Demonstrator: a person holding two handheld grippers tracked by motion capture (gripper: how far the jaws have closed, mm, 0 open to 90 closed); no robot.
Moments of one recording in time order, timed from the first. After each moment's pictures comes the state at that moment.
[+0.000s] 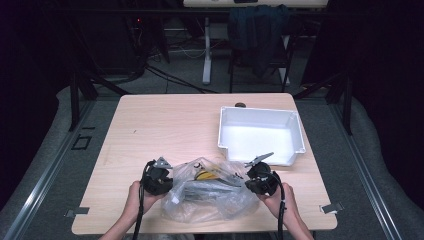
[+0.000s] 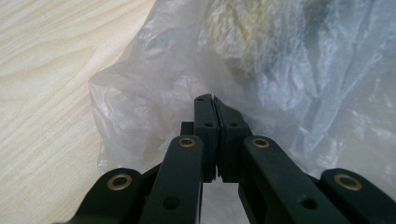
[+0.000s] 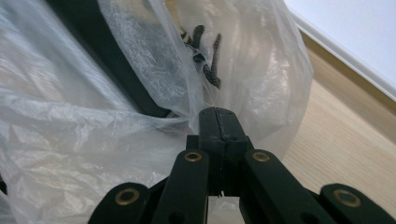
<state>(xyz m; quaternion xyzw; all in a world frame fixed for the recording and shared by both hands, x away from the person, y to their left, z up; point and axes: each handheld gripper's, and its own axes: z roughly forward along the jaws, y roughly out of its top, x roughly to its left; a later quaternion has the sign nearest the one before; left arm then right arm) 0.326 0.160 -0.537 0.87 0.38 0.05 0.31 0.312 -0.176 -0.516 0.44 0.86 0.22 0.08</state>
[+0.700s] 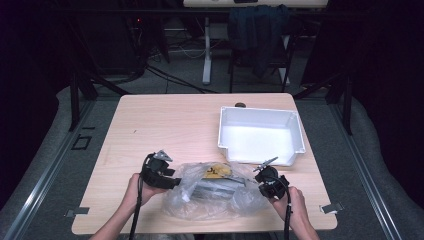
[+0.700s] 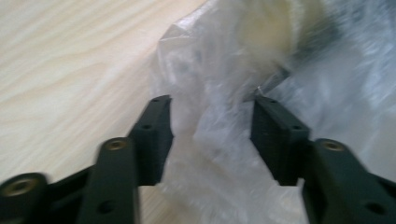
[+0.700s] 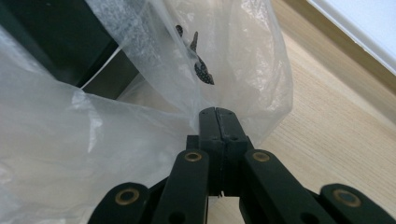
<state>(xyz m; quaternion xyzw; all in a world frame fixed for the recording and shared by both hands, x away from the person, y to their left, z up) 0.346 0.171 -0.522 0.88 0.37 0.04 0.30 0.307 -0.196 -0.529 0.47 0.86 0.14 0.12</state>
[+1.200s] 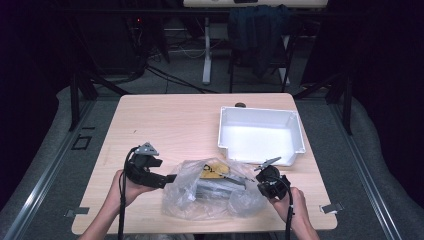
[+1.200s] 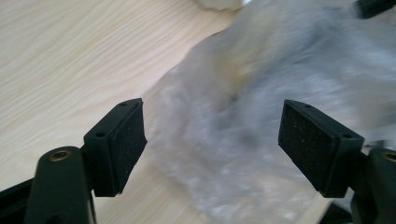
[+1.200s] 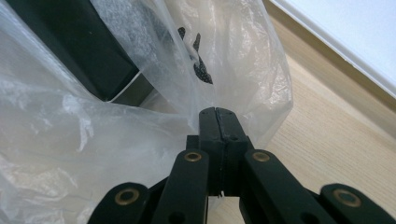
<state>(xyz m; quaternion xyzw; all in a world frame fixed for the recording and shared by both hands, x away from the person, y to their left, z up) 0.316 0.173 -0.462 0.87 0.35 0.07 0.34 0.300 -0.196 -0.517 0.47 0.86 0.17 0.13</state>
